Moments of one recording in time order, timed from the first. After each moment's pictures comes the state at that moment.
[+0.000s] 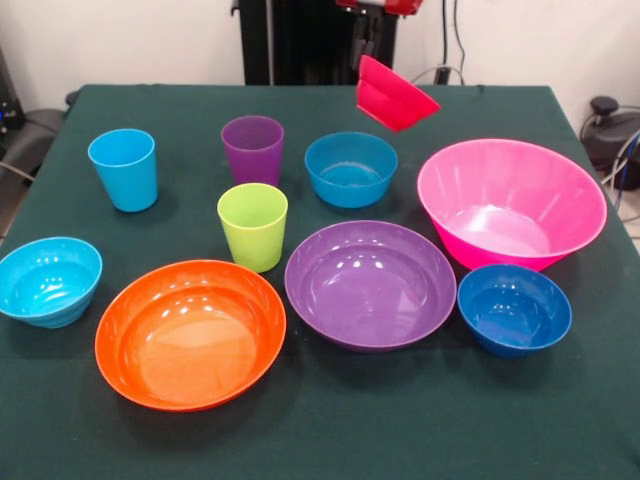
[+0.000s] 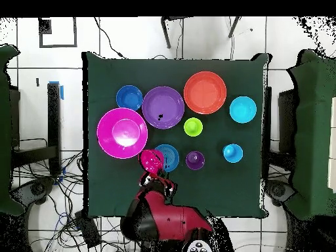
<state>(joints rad) -0.11 -0.82 -0.15 2.24 -0.23 -0.22 2.27</state>
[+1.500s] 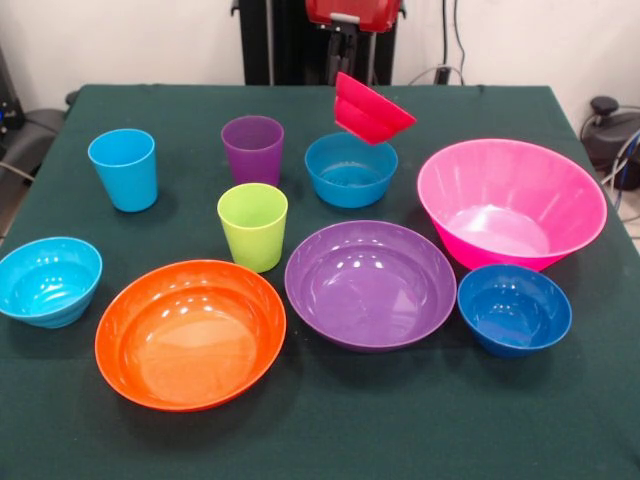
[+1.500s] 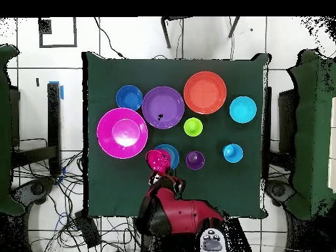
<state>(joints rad) -0.19 -0.76 -0.13 2.18 -0.37 -0.21 2.27</state>
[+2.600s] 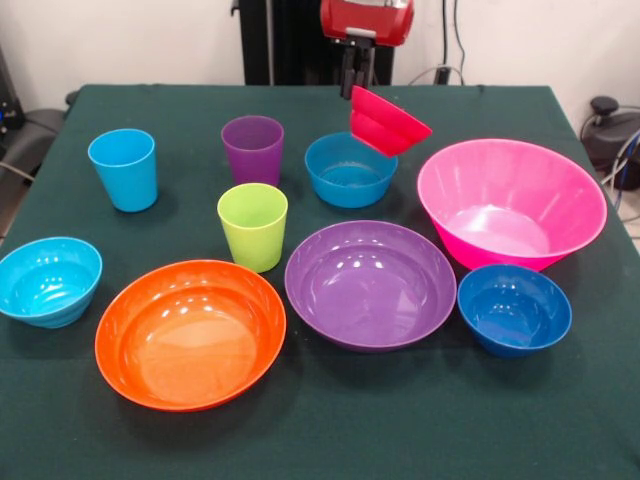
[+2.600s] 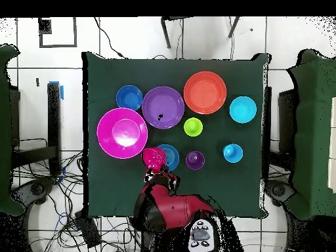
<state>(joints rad) -0.13 -0.71 -0.15 2.13 -0.37 -0.23 2.27</state>
